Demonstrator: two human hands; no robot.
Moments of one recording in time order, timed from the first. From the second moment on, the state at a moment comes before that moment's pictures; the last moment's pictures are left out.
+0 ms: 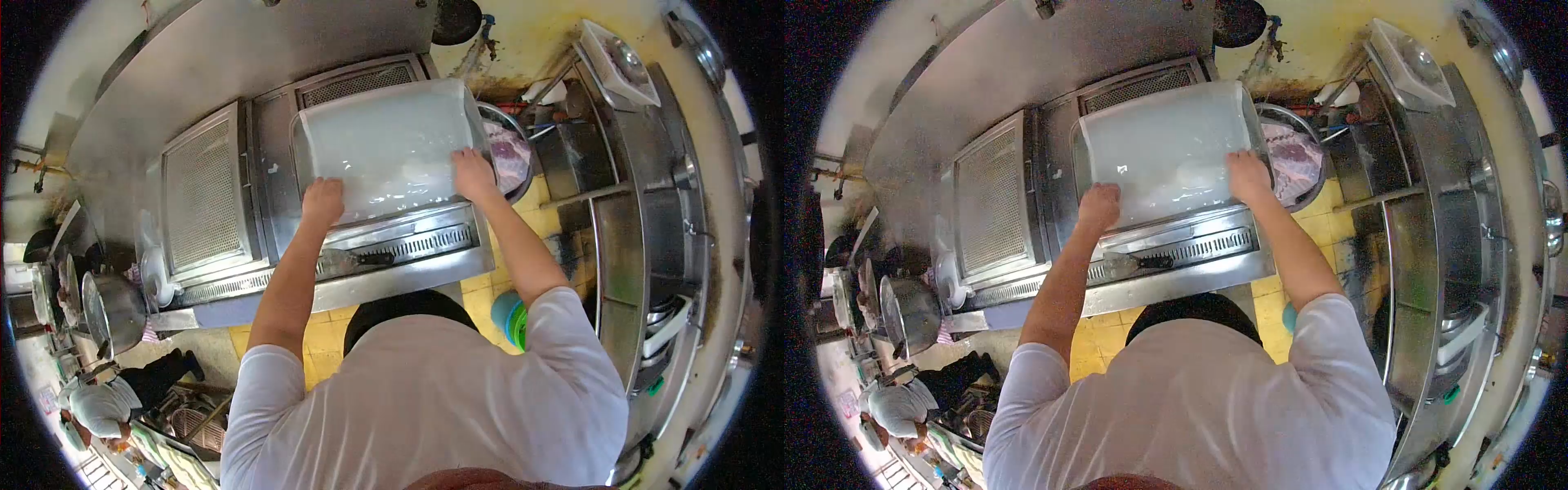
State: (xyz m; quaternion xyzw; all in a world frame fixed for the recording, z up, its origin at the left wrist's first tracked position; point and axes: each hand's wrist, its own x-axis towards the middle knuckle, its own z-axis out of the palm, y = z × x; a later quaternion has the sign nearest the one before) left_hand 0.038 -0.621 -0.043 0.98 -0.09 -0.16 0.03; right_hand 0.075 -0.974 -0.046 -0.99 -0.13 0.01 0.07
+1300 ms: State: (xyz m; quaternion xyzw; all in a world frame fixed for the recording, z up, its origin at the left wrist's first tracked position) left_hand 0.085 -0.599 -0.008 0.97 -0.10 -0.07 0.20; right_hand 0.132 -0.965 0.018 -0.98 -0.11 0.04 0.15
